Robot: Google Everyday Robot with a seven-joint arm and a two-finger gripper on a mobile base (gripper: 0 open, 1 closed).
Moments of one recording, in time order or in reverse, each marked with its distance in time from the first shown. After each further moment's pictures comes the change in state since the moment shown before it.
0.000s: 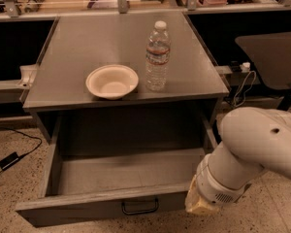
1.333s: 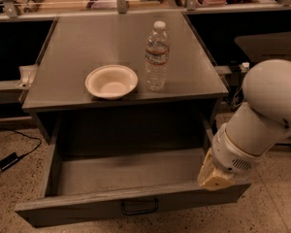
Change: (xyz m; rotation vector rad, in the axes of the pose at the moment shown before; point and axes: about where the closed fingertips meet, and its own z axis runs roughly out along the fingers) arm 0.002 -0.024 -0.070 -0.009 -0.015 0.100
